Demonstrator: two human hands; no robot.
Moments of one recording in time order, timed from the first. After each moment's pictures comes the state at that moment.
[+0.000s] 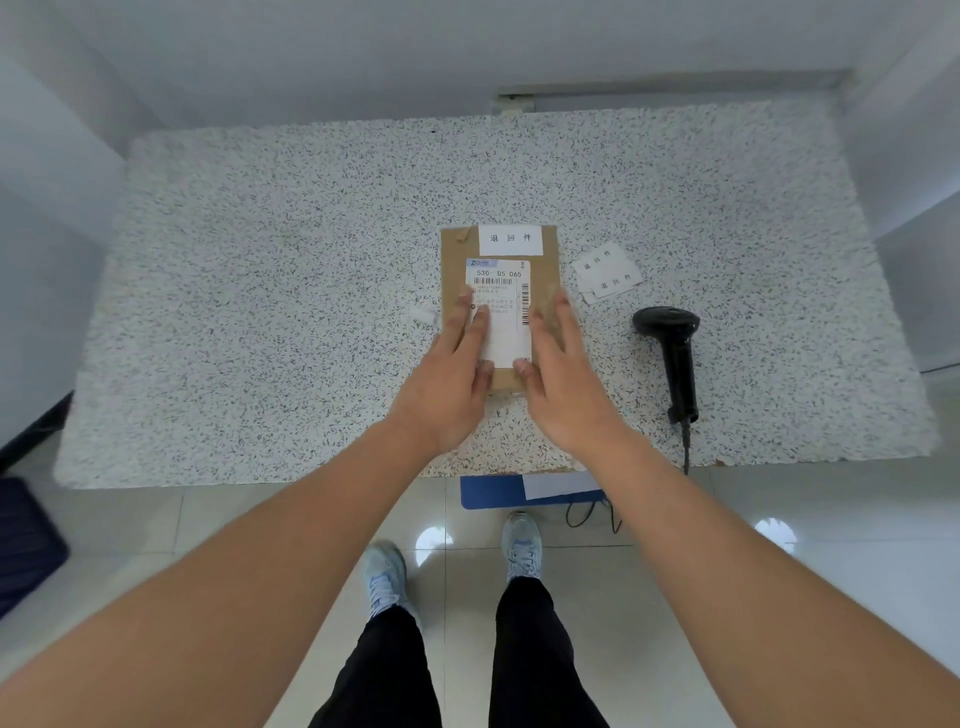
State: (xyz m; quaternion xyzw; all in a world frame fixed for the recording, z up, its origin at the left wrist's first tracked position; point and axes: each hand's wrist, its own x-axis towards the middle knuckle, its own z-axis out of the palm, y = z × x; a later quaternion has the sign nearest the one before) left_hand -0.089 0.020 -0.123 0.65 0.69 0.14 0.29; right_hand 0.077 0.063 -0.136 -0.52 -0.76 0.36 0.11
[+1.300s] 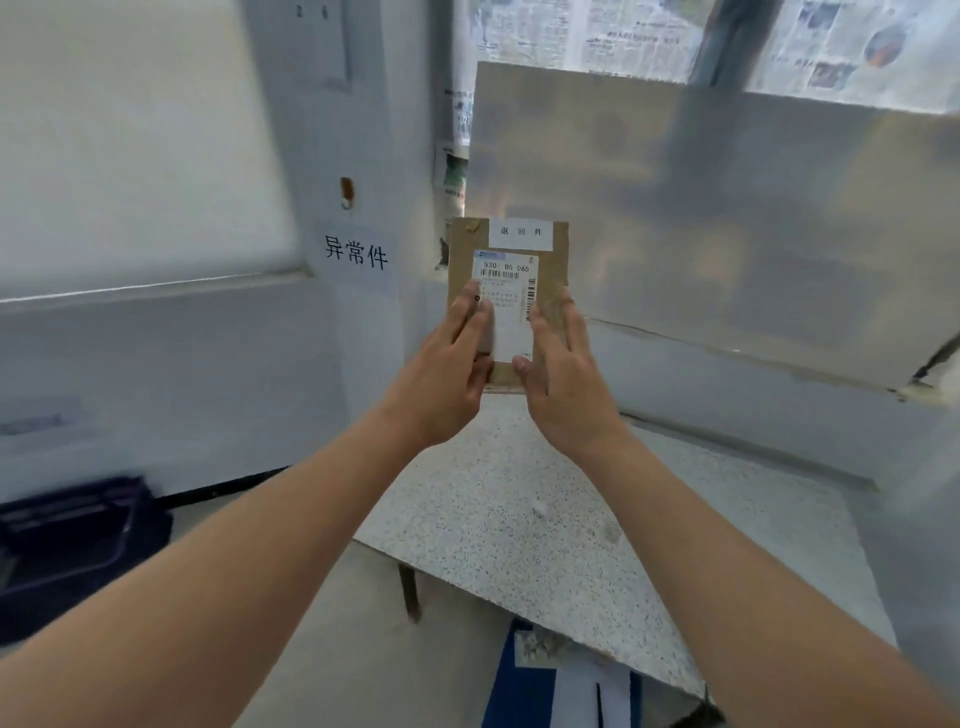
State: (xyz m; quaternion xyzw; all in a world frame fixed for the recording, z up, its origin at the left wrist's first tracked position) left_hand -0.185 -0.156 0.234 0.60 0.73 0.32 -0.07; right_hand -0.038 -0.053 0.235 -0.25 -0.89 0.18 0.32
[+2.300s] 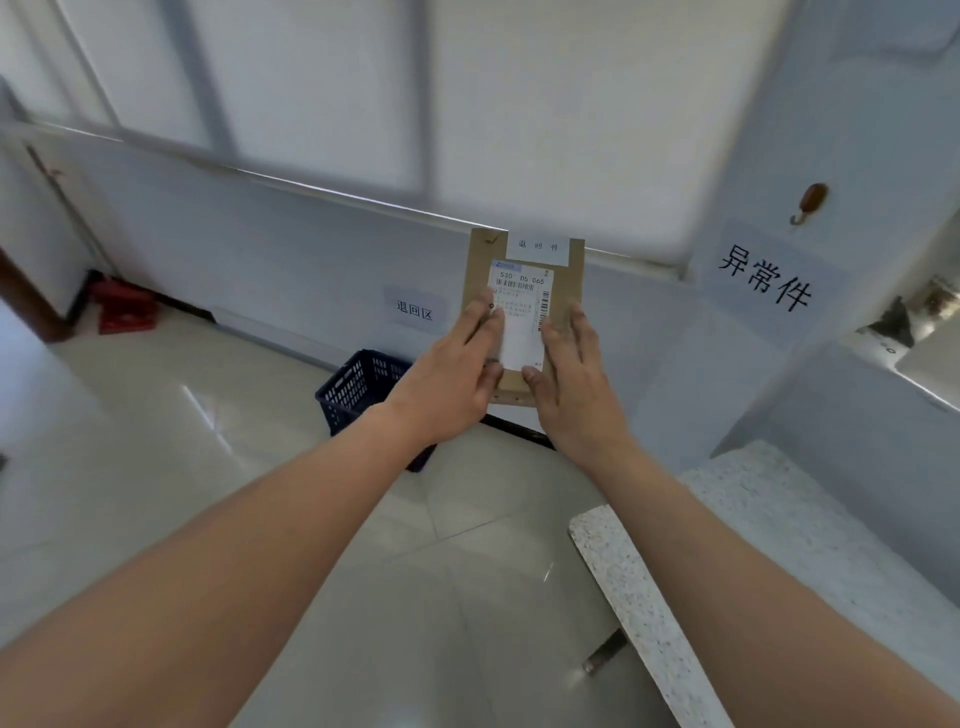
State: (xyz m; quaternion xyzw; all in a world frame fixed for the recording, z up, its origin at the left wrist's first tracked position) left_hand -0.462 -0.449 0.196 0.30 0.91 0.26 -0.12; right_hand -0.428 -0.266 0.178 0.07 -0.92 0.32 0.19
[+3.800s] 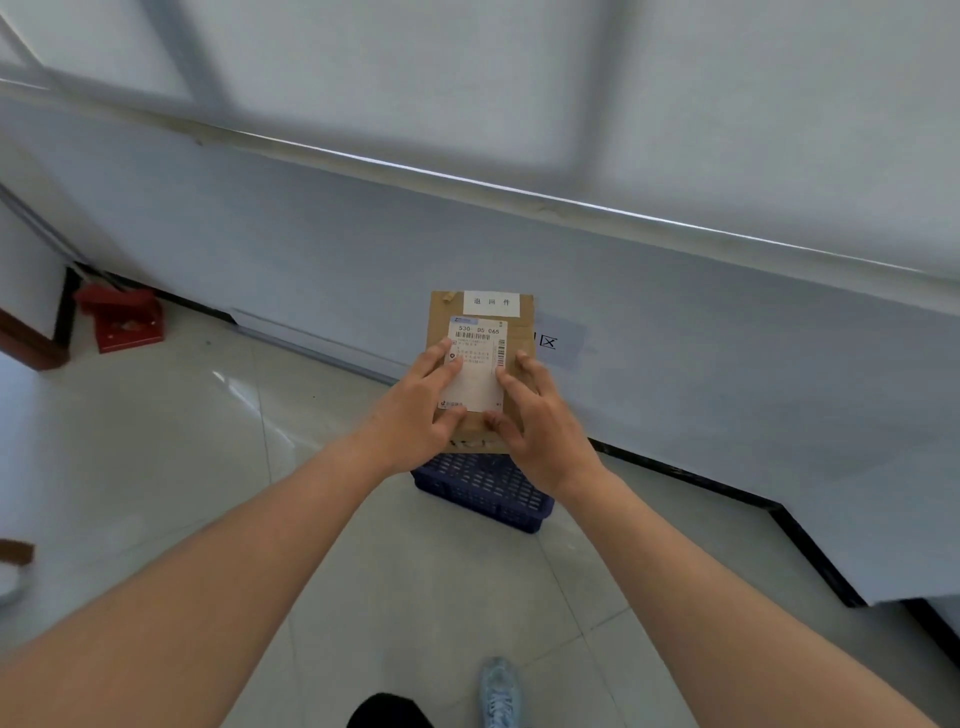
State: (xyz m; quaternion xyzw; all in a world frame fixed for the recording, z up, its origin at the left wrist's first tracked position) left_hand -1.052 -0.809 0.050 0.18 0.94 0.26 0.11; right_hand -1.008 -0.620 0.031 0.05 -0.94 0.34 -0.03
